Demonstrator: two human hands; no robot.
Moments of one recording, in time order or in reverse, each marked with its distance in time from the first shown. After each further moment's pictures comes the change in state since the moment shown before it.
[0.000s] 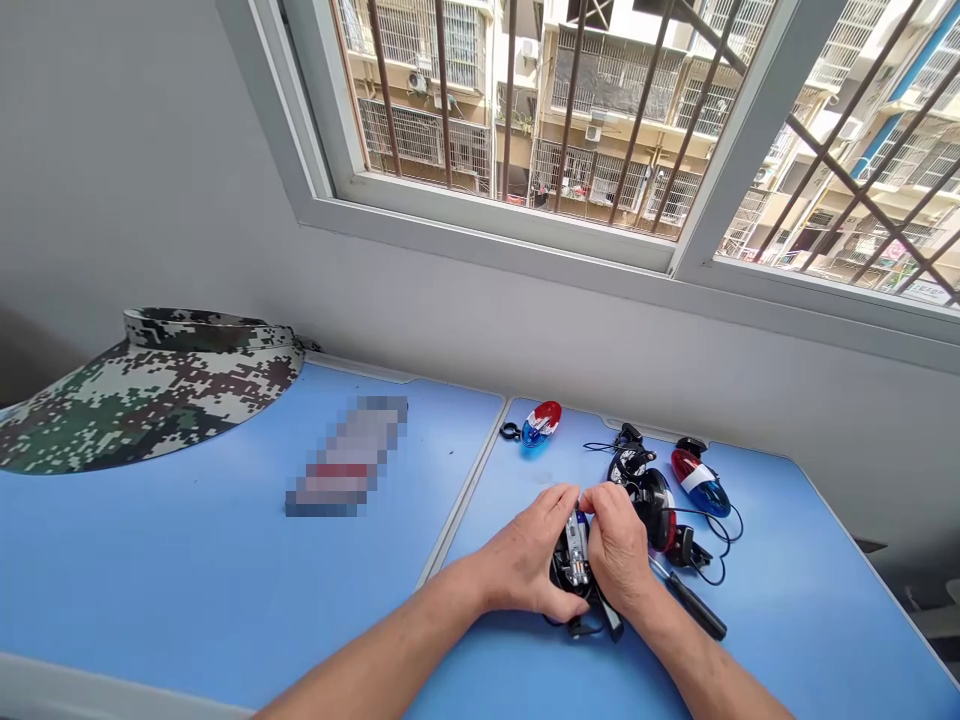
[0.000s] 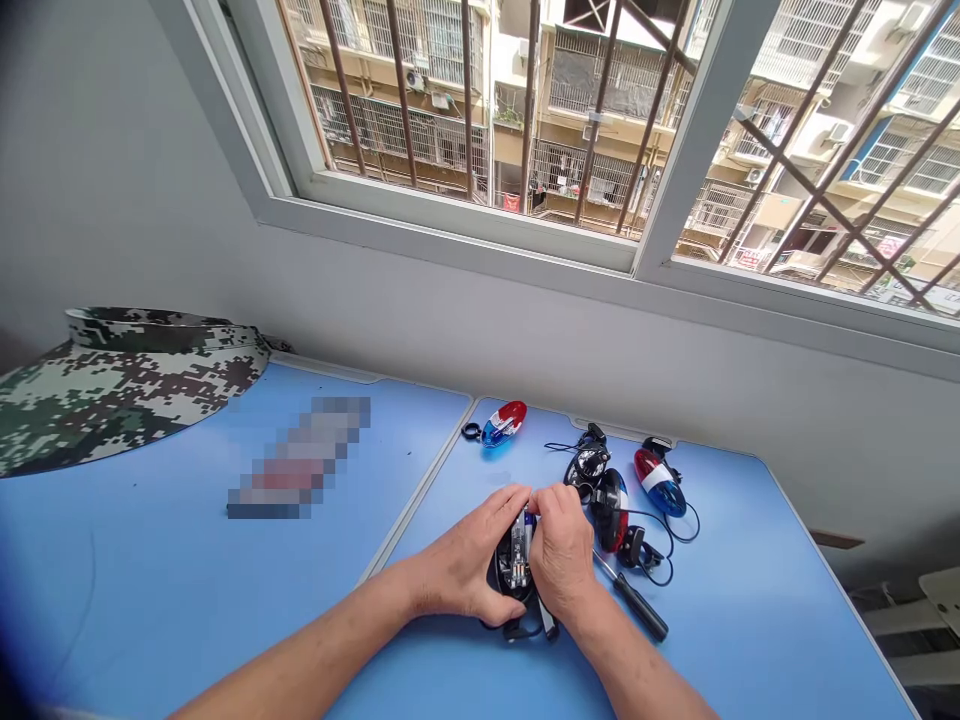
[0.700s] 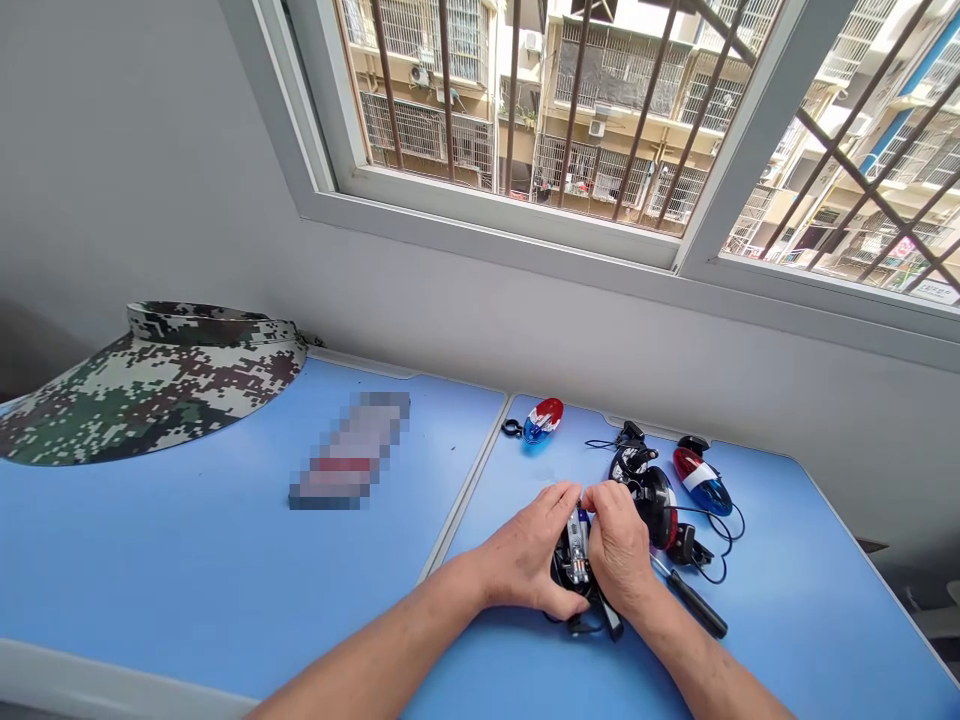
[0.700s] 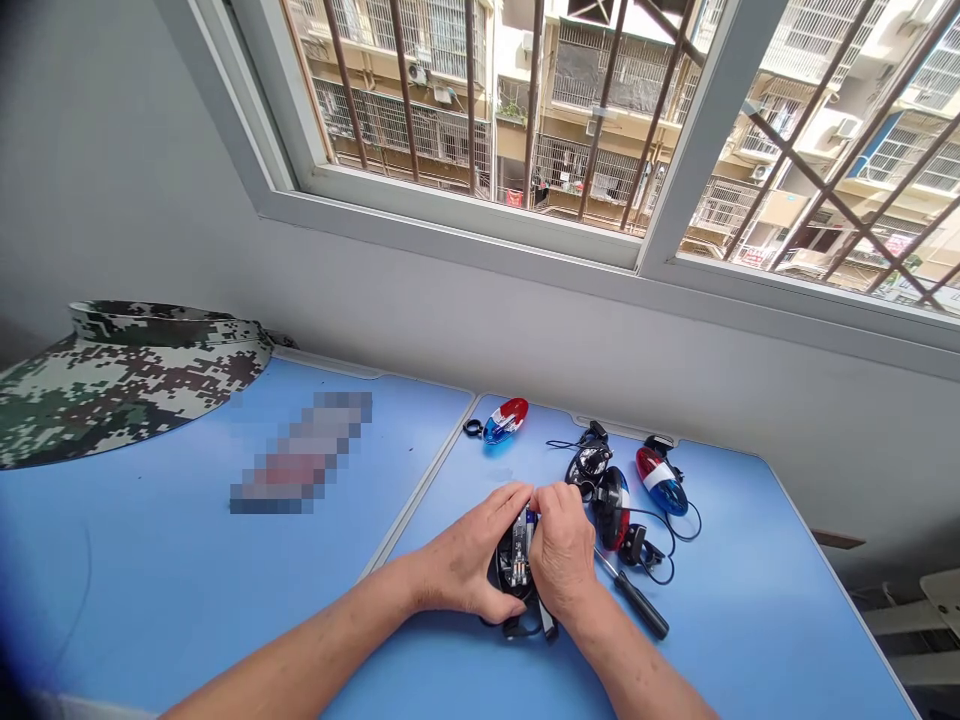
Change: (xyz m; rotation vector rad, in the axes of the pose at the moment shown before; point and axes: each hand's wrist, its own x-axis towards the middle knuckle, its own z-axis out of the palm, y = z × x) left_hand 0.000 -0.003 0.001 0.000 -0.009 0.017; right_hand -0.001 -0.003 -0.002 -0.060 -0.010 0.018
